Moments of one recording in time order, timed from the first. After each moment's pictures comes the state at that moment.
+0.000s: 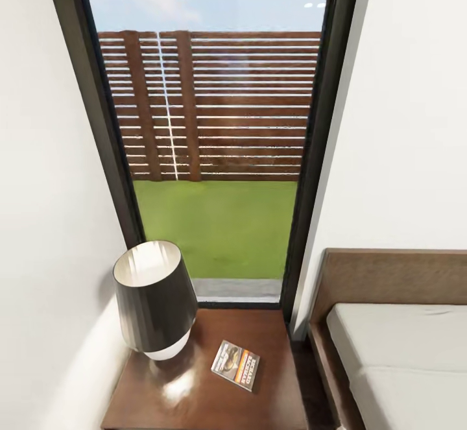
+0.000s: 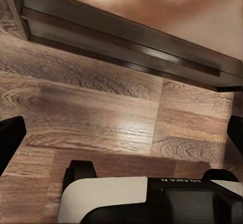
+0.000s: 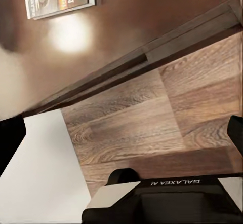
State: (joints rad) left arm -0.18 0.30 0.20 -0.32 0.19 0.10 -0.59; right arm -0.45 -0.11 0.33 0.05 -0.85 0.15 0.58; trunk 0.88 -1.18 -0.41
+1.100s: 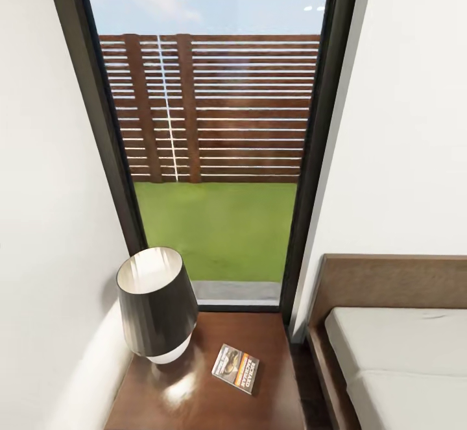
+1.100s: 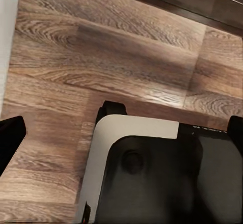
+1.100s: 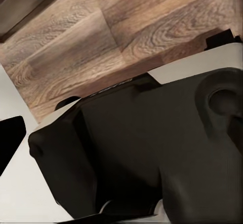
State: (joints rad) left arm -0.18 0.27 0.20 -0.10 0.12 0.01 -0.43; right arm -0.23 -0.12 0.33 0.05 -0.80 0.15 0.49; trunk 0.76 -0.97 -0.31
